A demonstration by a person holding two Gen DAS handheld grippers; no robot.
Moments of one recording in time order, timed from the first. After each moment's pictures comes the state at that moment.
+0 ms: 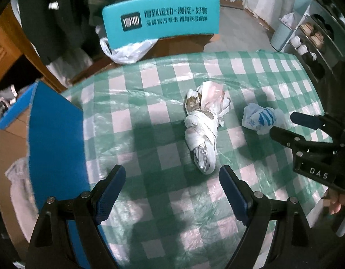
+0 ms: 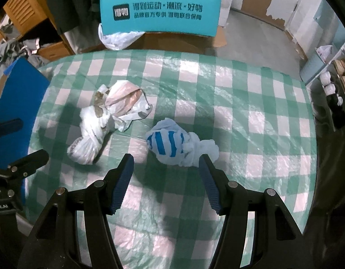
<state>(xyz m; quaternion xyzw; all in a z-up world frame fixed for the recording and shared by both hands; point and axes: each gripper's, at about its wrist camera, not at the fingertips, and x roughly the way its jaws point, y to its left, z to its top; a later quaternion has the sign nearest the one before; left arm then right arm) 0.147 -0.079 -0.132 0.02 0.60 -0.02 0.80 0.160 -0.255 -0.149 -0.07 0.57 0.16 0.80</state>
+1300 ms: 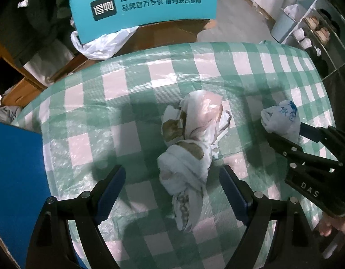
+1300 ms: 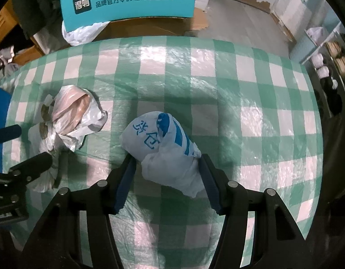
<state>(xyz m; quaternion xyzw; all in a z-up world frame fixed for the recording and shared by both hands) 0.208 -0.112 -0.181 0.02 0.63 -0.04 0.77 0.204 -0.270 -0.193 -0.05 0.61 0.10 0.79</state>
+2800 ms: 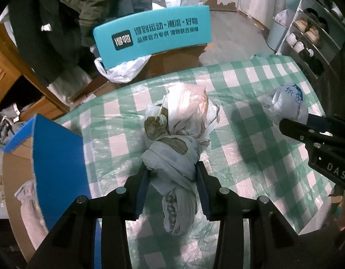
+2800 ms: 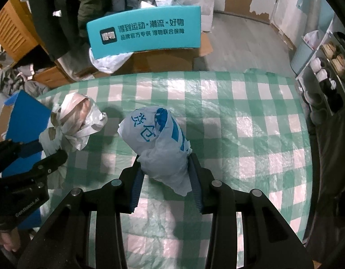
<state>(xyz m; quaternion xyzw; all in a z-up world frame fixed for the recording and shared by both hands) 0.162 -0.098 -0.110 0.06 0.57 -0.03 0.82 0.161 -0.269 -0.115 -0.01 0.55 0.13 0.82</state>
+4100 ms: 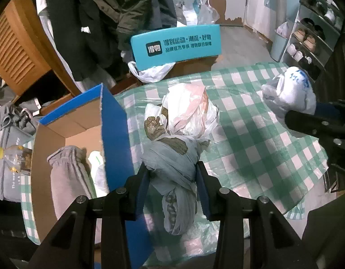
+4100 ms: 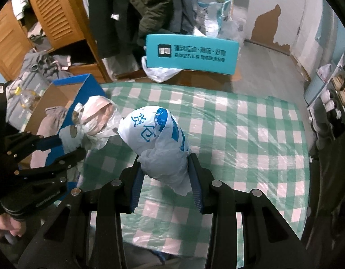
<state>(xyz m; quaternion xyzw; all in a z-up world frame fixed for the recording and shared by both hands) 0.064 -0.048 -0.059 0.06 0.52 0.00 0.85 0.074 -0.213 -0.045 -0.04 0.49 0.21 0.84</state>
